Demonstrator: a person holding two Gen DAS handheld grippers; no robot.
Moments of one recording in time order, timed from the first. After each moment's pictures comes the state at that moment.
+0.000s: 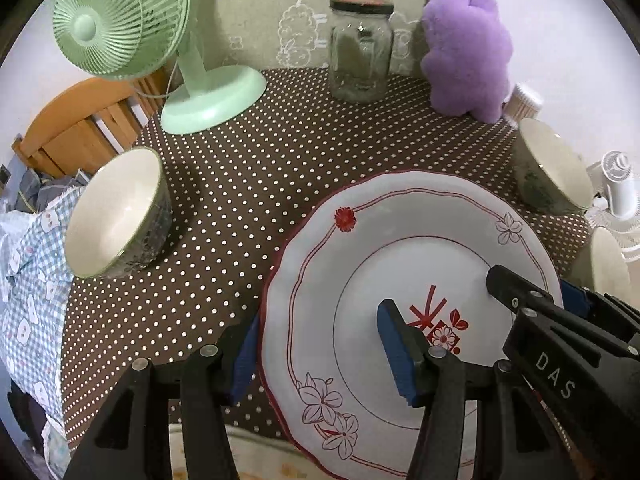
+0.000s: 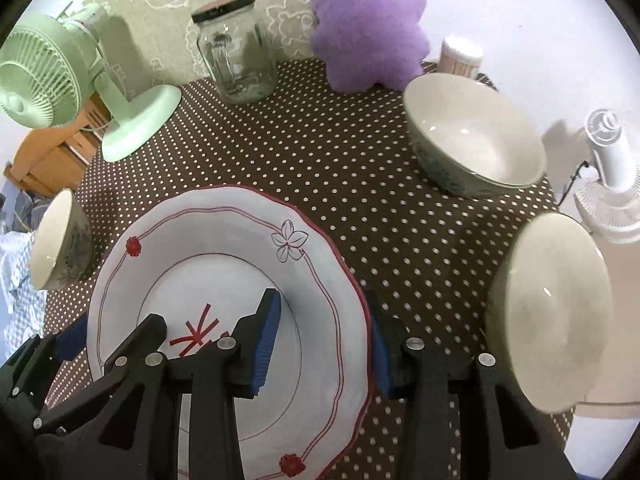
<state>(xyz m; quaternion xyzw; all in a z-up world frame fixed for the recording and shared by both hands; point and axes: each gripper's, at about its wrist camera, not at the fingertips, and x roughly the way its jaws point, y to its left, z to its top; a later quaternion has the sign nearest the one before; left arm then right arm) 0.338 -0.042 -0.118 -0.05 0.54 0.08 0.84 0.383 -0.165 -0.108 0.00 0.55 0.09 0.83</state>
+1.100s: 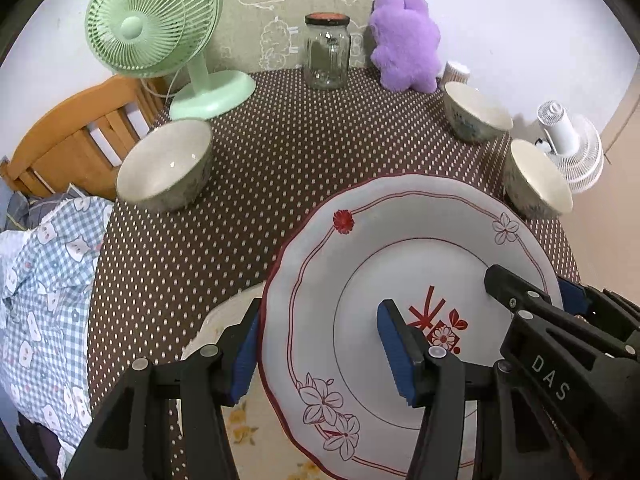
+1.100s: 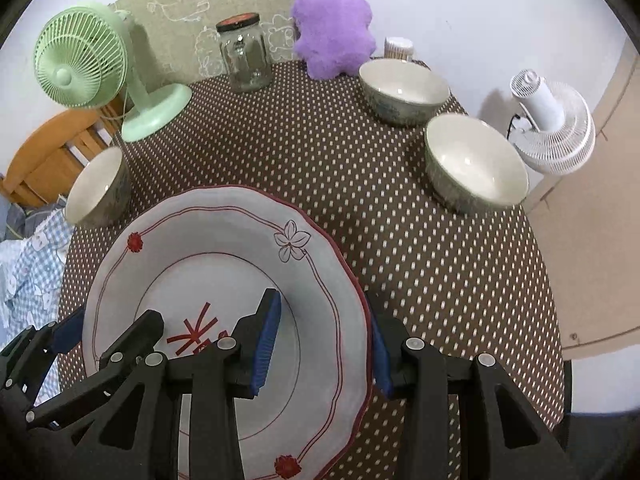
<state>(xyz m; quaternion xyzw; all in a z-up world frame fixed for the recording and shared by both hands) 0.217 -0.015 -0.086 -0.02 0.53 0.00 0.85 0.233 -0.153 -0.067 0.01 0.54 0.01 0.84</state>
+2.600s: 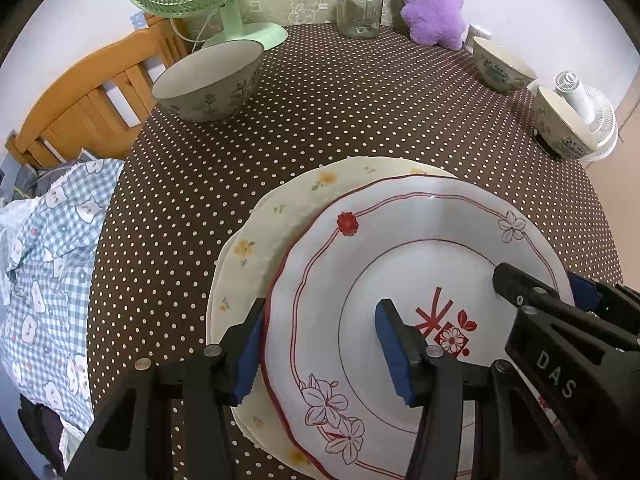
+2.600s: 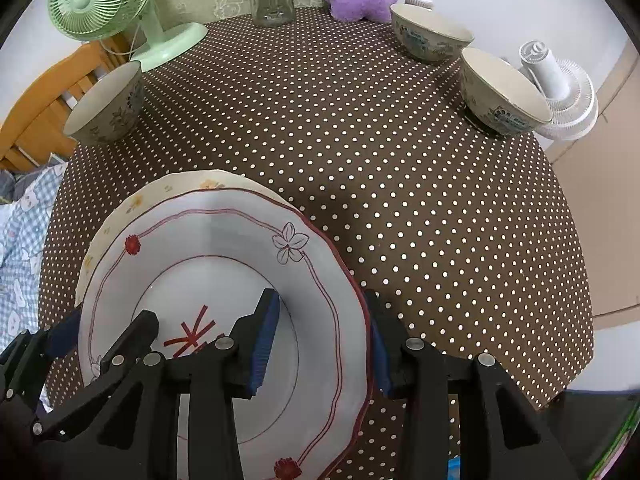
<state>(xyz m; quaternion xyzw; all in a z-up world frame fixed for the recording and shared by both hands) 0.164 0.023 -0.134 -0.01 0.56 0.02 0.83 0.178 -0.102 -0.118 0.00 0.58 0.00 0.81</state>
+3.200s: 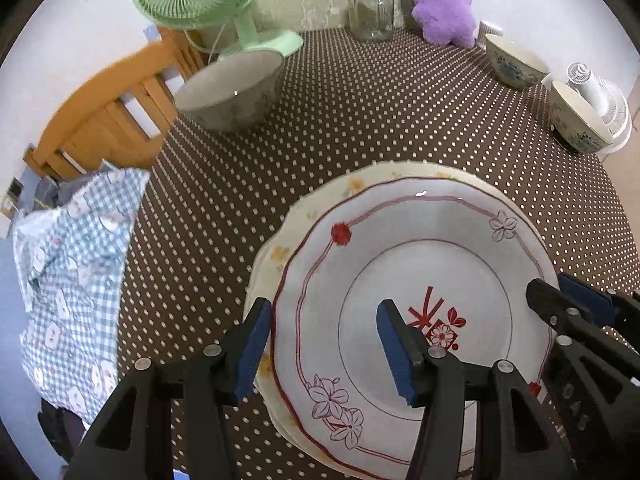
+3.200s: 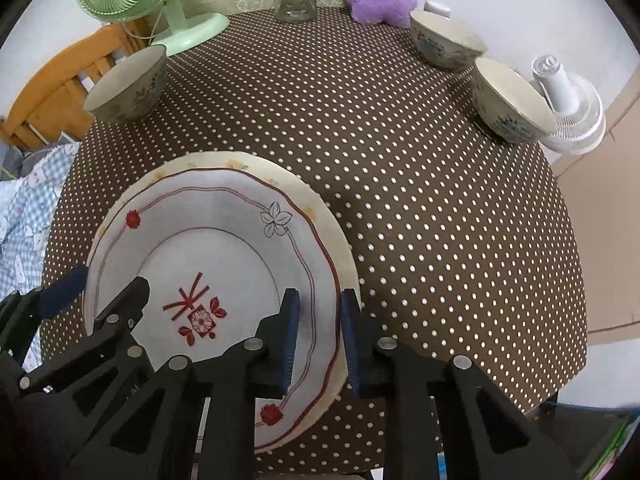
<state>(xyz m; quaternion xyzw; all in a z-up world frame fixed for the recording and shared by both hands) 0.163 0.024 -0.126 0.04 0.55 0.05 0.83 0.163 -0.092 -0.113 -0.04 0.58 0.02 0.81</state>
